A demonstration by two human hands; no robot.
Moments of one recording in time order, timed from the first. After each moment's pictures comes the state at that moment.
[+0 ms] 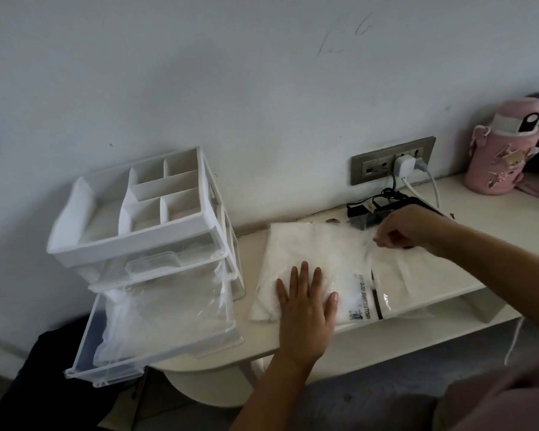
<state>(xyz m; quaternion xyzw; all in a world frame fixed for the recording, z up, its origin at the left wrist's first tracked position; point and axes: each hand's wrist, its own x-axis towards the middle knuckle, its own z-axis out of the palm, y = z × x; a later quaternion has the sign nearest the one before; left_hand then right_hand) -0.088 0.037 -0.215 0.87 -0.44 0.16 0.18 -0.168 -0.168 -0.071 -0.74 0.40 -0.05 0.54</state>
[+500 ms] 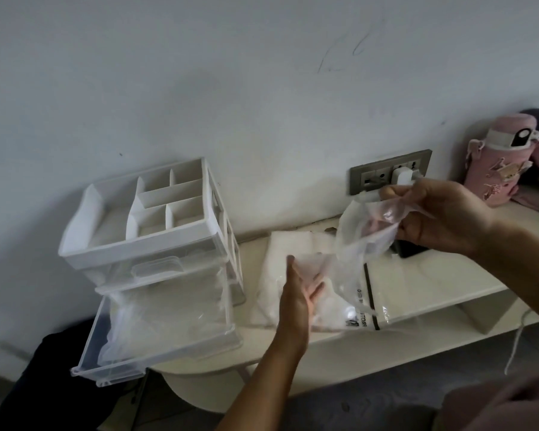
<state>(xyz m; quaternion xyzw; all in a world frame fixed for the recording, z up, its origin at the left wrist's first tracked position) -0.098 0.037 -0.132 0.57 -0.14 -0.37 0.73 -0.204 -0.144 -0.011 -0.39 0.02 -0.01 0.92</state>
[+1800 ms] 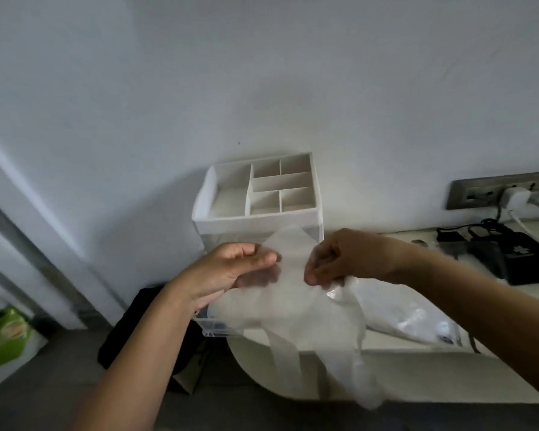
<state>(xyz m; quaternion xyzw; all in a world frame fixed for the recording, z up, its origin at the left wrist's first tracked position) 0.003 0.245 -0.002 0.72 -0.23 -0.33 0.57 -0.091 0.037 0.007 -0.86 -0.02 0.13 0.50</state>
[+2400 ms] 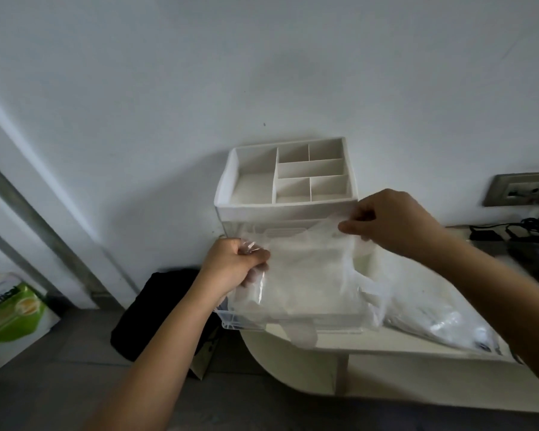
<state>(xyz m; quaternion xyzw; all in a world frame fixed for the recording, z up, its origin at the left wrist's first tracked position) 0.031 0.258 -0.038 0.83 -0.09 -0.15 0.54 -0.060 0.037 0.010 -0.95 0.15 -0.09 0.26</state>
